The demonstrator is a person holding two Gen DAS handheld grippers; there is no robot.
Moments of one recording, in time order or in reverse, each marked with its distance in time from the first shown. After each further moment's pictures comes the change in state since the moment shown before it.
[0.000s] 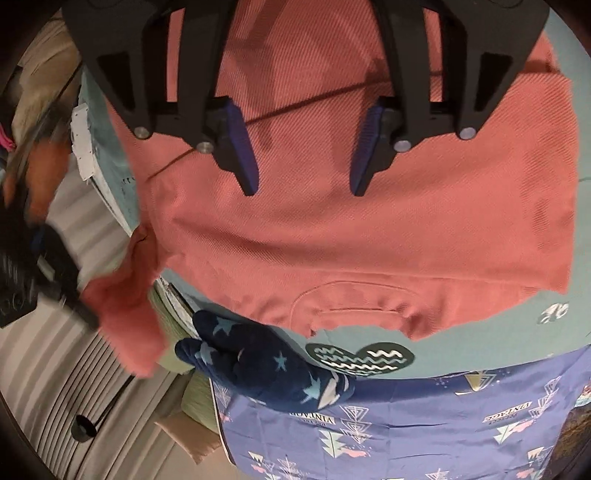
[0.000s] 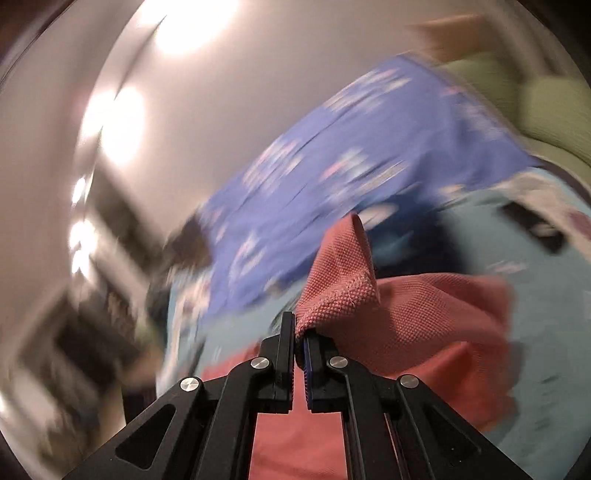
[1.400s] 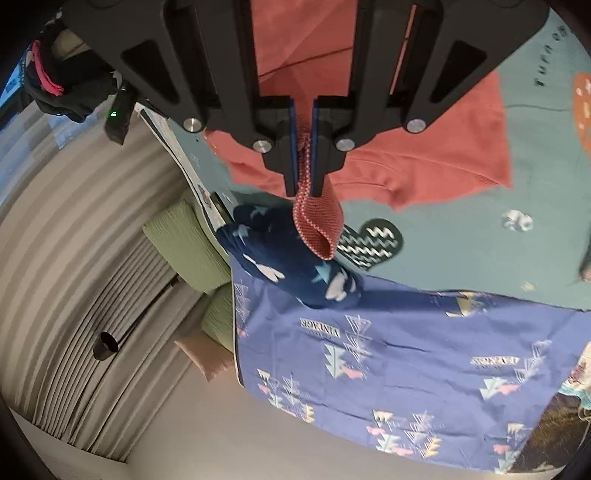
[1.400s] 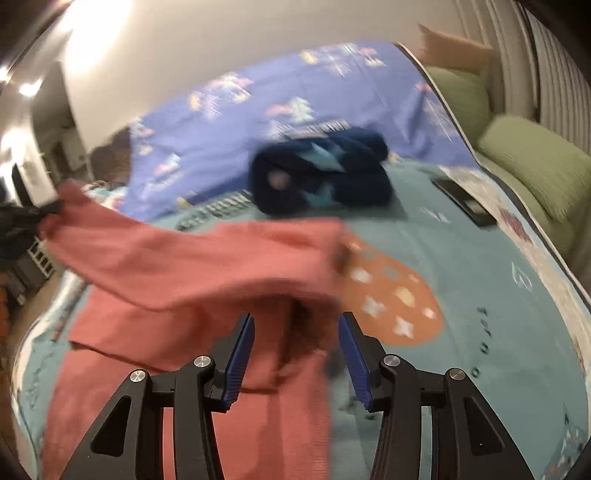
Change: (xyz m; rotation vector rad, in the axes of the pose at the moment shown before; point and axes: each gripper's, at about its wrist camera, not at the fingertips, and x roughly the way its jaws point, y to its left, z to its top) left arm -0.105 0.014 0.076 -0.091 -0.240 -0.114; right arm -0.004 -0.031 -0.054 -0.076 0.124 -0.466
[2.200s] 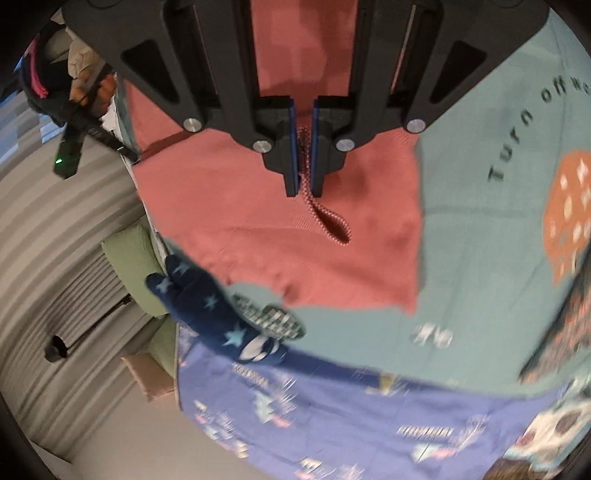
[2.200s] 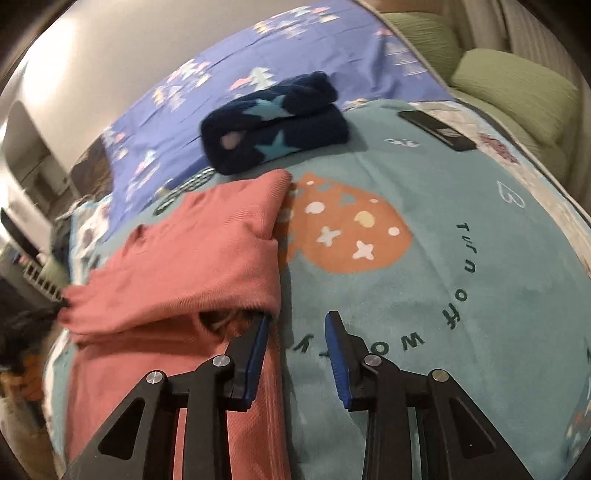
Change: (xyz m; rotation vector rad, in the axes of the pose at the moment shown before) left arm 0.005 0.100 -0.084 -0.139 0.156 0.130; right arm -0.013 -0.046 -0.014 0.165 0.090 0.109
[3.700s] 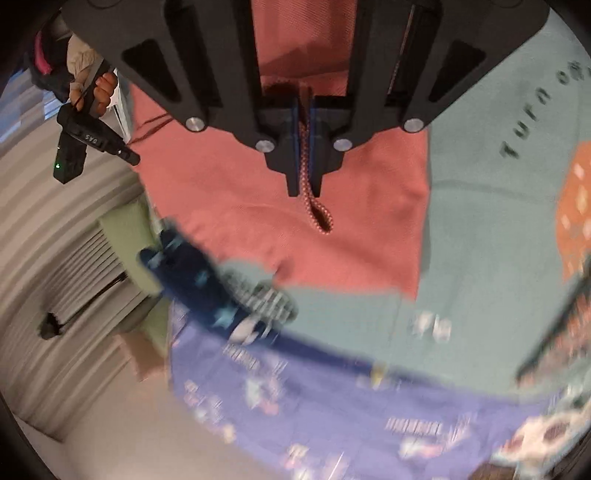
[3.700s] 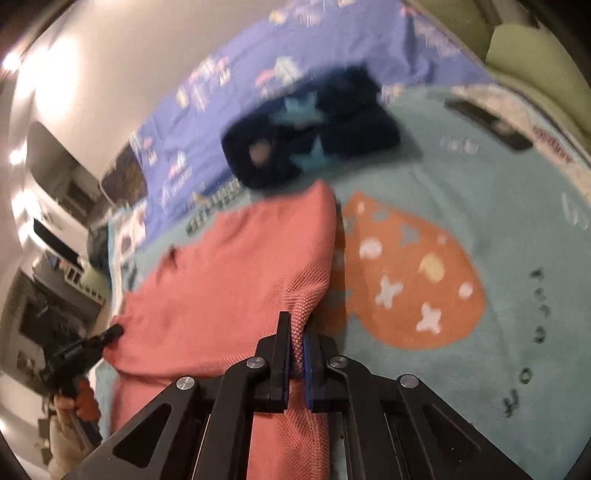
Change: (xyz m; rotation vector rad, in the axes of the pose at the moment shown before) left arm -0.001 -0.004 0.013 -0.011 -0.114 -0.007; right arm 0.031 0.006 0.043 0.015 0.033 0.121
